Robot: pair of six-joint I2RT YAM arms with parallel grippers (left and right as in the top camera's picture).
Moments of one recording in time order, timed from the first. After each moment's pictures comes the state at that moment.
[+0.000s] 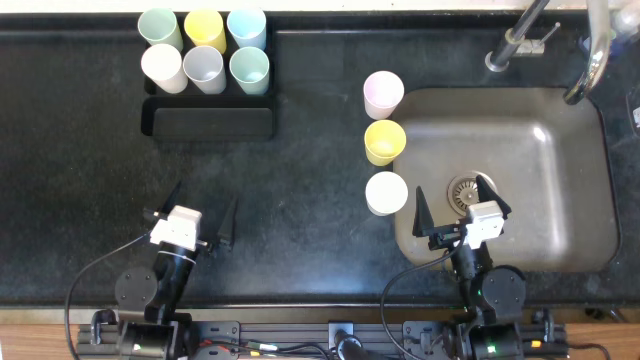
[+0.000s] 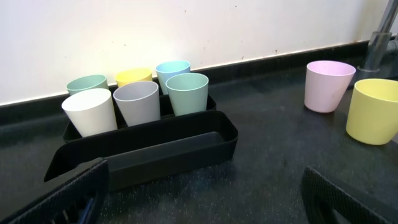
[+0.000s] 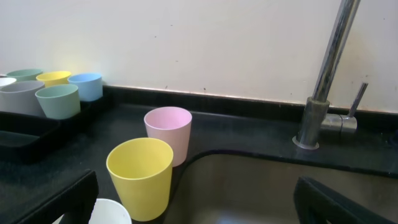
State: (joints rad) left arm -0.07 0.01 0.01 -0.06 0.23 0.09; right arm 0.13 0.01 0.02 -0.01 -0.07 0.00
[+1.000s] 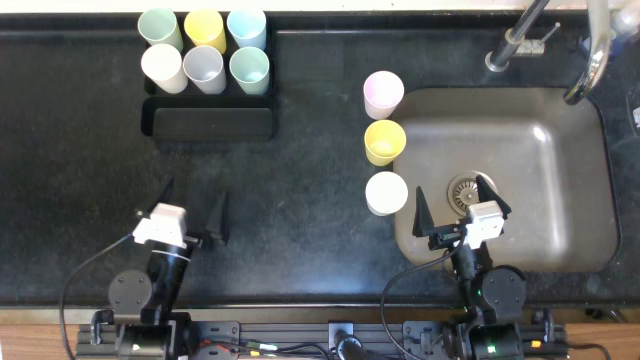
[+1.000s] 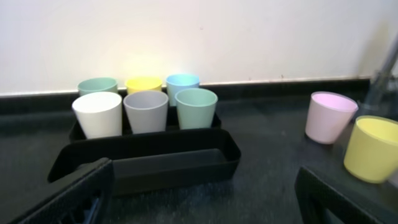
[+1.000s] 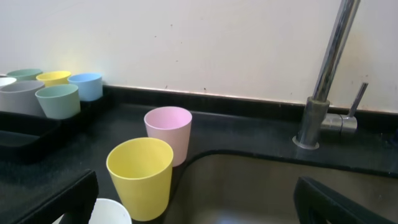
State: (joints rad) left arm -0.02 0.04 0.02 0.01 0.24 -0.05; right arm 0.13 0.01 0.02 -0.01 -0.07 0.00
